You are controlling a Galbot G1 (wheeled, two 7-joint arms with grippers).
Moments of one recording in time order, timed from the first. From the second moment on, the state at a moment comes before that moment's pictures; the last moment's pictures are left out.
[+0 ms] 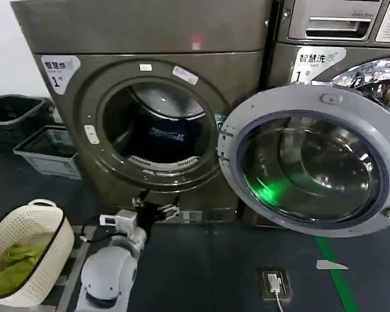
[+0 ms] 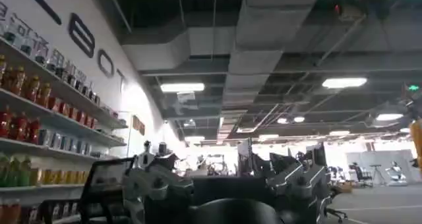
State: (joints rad) left arm 1.17 -1.51 -0.45 -2.13 0.06 0.74 0.13; right arm -1.66 1.35 2.28 1.77 0.59 -0.03 0.11
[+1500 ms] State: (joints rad) left arm 1.19 -1.51 -0.46 -2.12 0.04 0.74 0.11; right arm -1.68 1.36 2.31 1.76 0.59 -0.03 0.11
